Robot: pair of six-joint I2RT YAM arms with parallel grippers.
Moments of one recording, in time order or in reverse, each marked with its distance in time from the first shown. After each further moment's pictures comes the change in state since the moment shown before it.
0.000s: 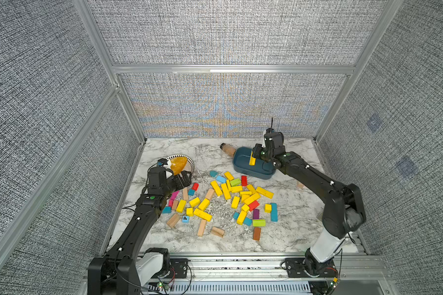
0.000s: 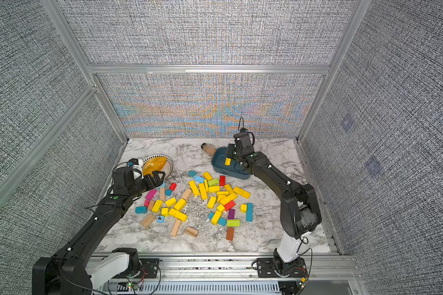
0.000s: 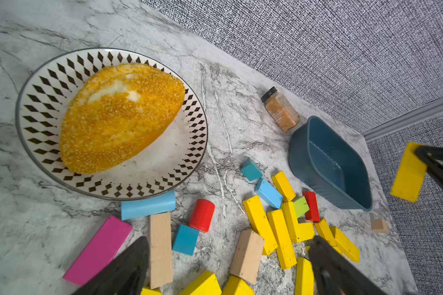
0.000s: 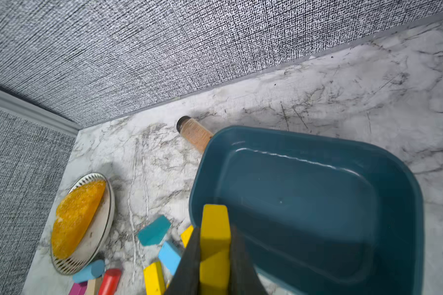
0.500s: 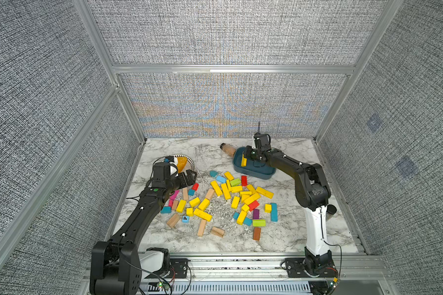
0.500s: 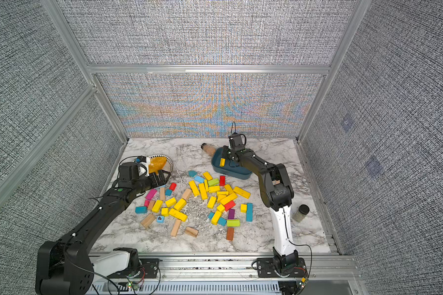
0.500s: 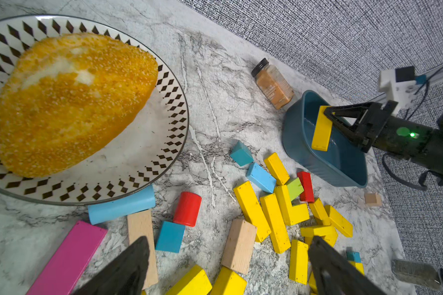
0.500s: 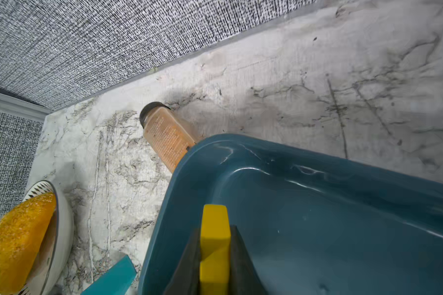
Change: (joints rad) left arm -0.027 0.114 0.093 -0.071 0.070 0.060; right arm -0.035 0.409 0.230 0.068 -0.154 0.007
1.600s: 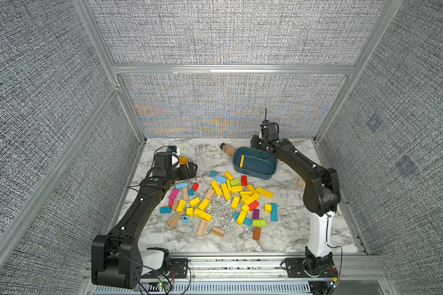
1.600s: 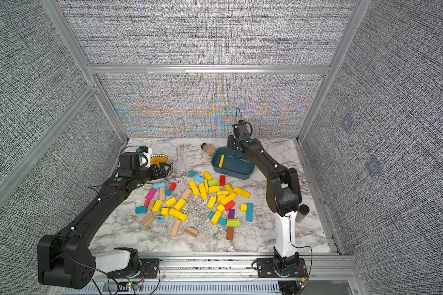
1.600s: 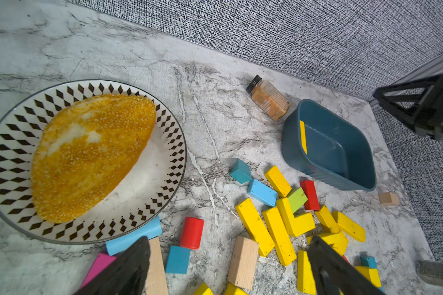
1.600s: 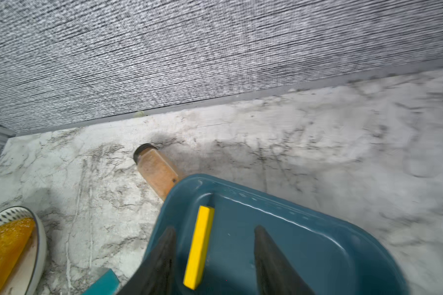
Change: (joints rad) left arm -0.034 0.060 0.161 -0.090 -0.065 0.077; right arm -0.039 -0.219 0.032 -0.218 0.251 -0.153
